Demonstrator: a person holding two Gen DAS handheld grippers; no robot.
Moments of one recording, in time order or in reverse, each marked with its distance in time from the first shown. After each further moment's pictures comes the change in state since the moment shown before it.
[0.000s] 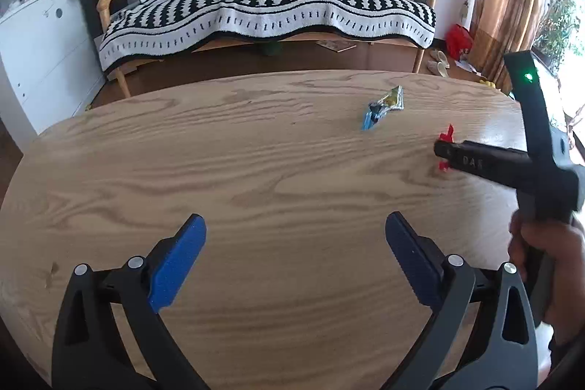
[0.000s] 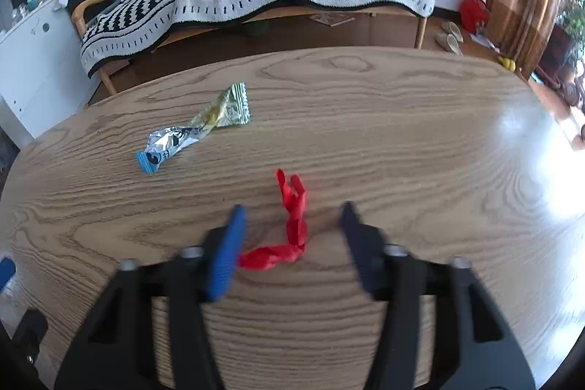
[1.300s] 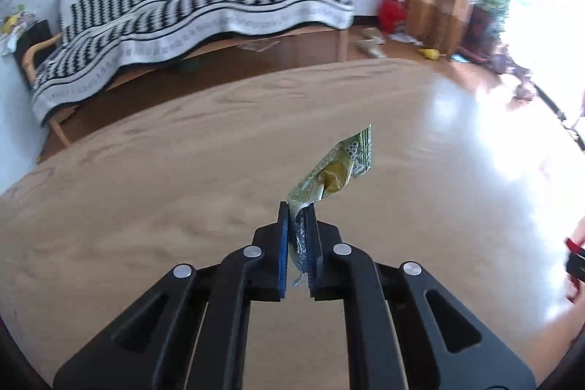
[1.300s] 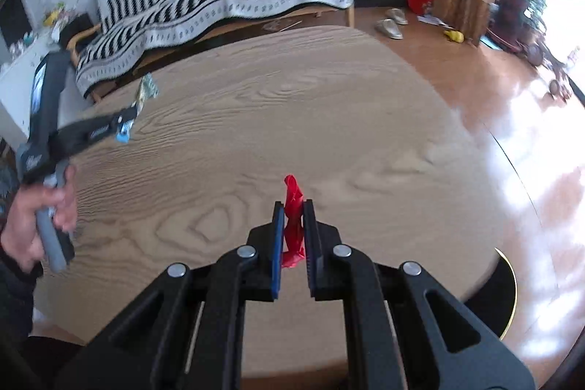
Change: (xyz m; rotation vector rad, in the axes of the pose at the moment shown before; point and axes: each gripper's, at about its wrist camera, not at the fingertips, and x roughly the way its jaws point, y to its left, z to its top) left arm -0.004 -0.188 0.014 0.204 0.015 -0.179; right arm -0.236 -0.217 -0.178 0.183 -0.053 -0.050
